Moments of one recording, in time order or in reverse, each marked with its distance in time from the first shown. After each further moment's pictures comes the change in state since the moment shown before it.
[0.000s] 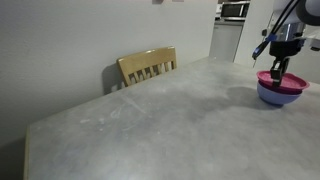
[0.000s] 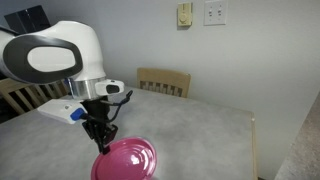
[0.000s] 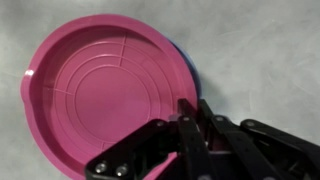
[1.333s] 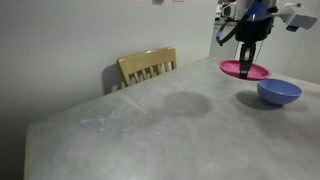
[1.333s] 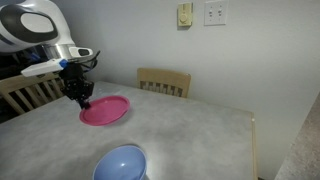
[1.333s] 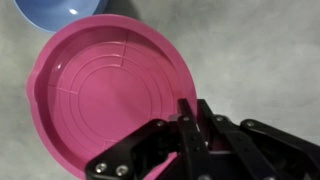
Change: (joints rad) arm 0.182 -0.057 0.209 0.140 -0.032 -0.143 0.068
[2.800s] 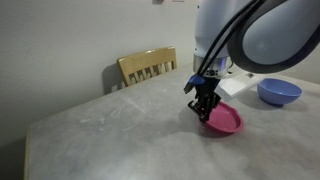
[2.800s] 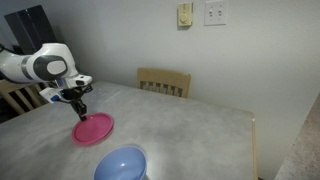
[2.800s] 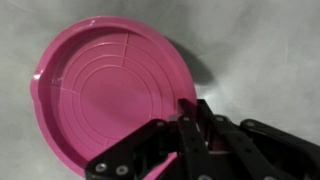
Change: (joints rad) arm 0.175 0.375 0.005 0.154 0.147 0.261 0.569
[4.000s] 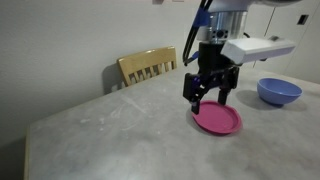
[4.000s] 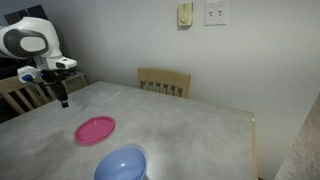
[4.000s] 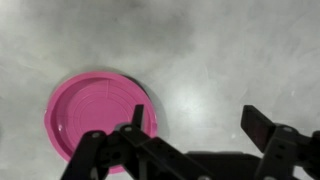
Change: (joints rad) arm 0.027 -0.217 0.041 -0.045 0.189 -0.185 0.038
